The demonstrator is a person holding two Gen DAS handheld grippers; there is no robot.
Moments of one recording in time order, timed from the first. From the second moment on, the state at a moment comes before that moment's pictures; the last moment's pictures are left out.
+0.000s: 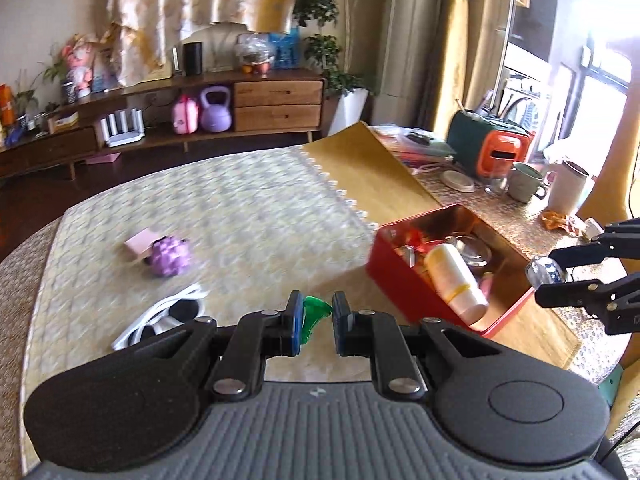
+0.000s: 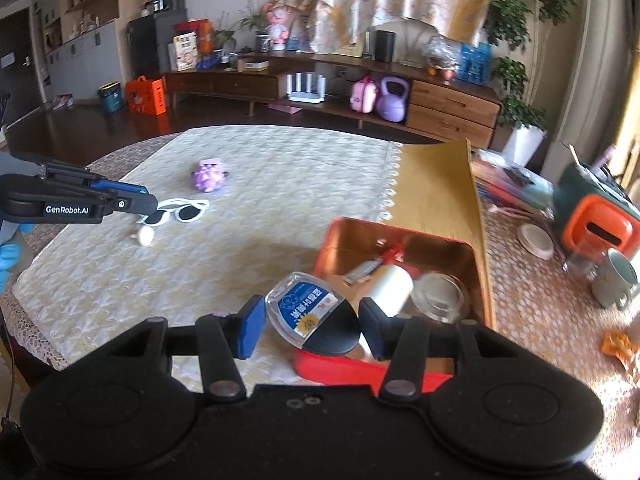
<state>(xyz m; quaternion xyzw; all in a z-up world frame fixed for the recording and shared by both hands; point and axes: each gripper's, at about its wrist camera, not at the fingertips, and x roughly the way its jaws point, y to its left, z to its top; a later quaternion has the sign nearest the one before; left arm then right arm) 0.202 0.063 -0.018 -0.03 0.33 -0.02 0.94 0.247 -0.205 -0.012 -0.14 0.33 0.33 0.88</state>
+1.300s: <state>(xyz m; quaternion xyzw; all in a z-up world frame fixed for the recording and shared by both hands) 0.400 -0.083 -0.087 0.07 0.41 -0.08 0.90 0.351 -0.250 -0.093 -0.12 0.39 0.28 0.87</state>
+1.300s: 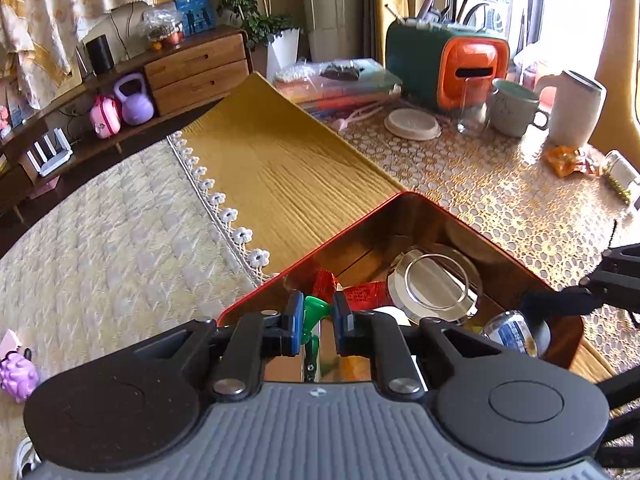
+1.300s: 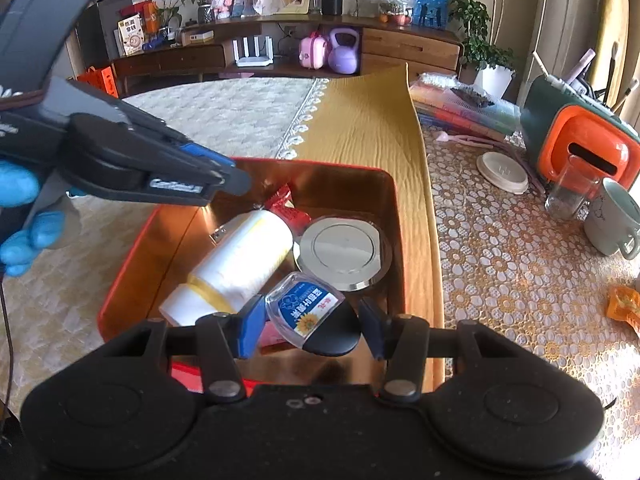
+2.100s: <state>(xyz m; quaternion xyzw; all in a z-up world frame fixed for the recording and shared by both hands) 0.427 -0.083 -0.117 0.05 0.46 -0.05 0.88 0.355 -0.249 -0.105 -0.11 0.41 0.29 0.86</state>
